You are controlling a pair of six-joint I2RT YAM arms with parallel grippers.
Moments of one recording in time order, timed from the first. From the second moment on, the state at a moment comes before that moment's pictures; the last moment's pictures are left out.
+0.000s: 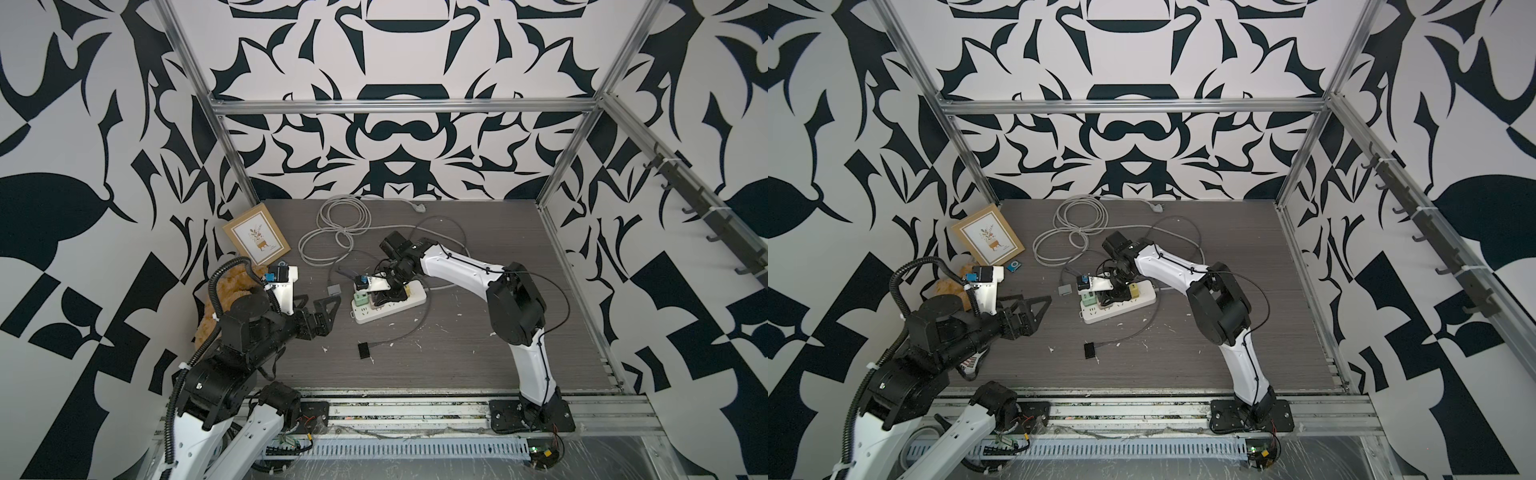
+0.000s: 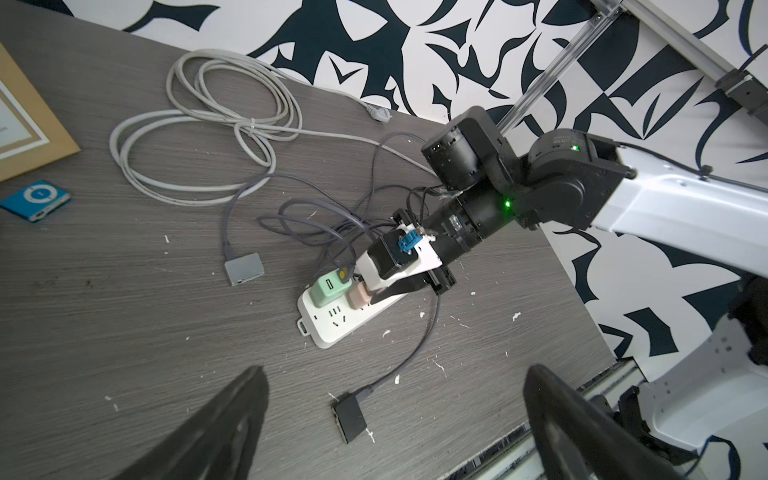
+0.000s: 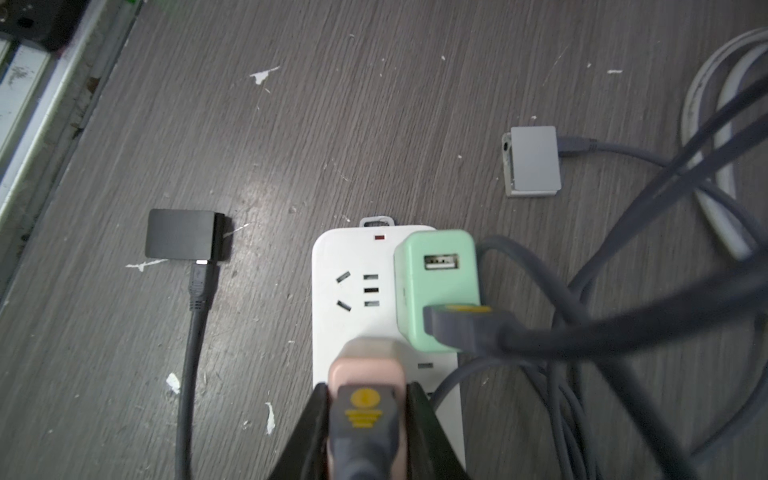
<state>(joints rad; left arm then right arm) -0.43 0.47 0.88 -0.84 0.18 -0.46 0.75 2.14 1.75 -0.87 -0.52 -1.01</state>
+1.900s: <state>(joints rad) -0.43 0.43 0.82 -0.87 0.21 -0.49 0.85 2.06 1.50 -0.51 -0.41 -0.64</state>
